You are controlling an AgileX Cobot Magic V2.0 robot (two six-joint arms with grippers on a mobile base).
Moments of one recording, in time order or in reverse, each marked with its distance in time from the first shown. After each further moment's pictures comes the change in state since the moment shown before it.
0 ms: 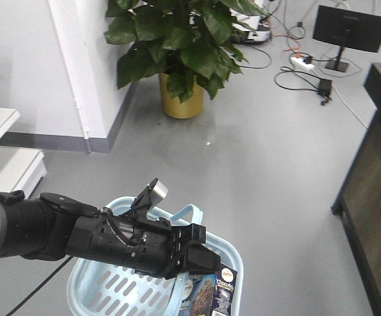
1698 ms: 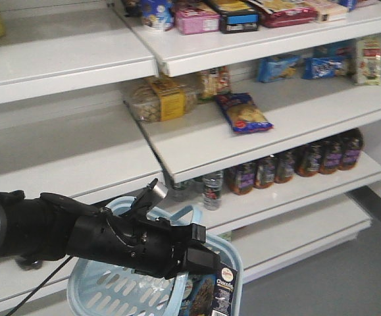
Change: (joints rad) left arm 0.000 0.000 0.000 -0.001 -0.001 0.000; right arm 0.000 0.000 0.000 0.000 0.000 0.000
